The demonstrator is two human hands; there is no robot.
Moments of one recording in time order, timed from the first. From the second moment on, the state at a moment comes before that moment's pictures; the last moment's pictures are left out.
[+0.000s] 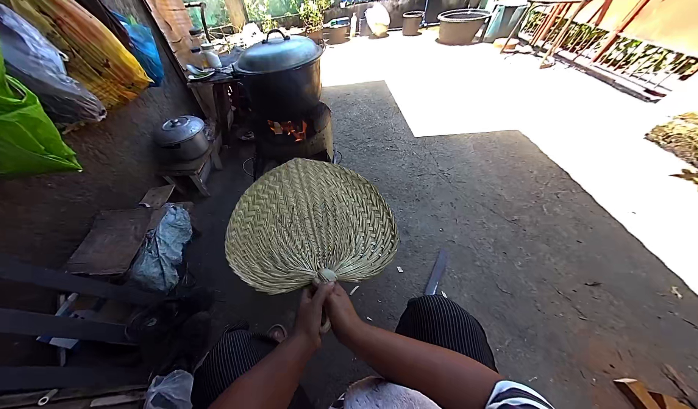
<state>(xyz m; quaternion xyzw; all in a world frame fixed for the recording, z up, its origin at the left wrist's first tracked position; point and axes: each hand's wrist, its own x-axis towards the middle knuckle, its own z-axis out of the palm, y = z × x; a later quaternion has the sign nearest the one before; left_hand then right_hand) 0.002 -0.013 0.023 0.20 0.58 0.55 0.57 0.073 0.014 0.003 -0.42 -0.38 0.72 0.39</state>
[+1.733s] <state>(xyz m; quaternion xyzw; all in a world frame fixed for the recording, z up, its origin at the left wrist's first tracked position) 0.008 -0.014 0.018 0.24 0.61 0.53 0.54 0.077 0.011 0.005 -0.44 -0.39 0.70 0.40</state>
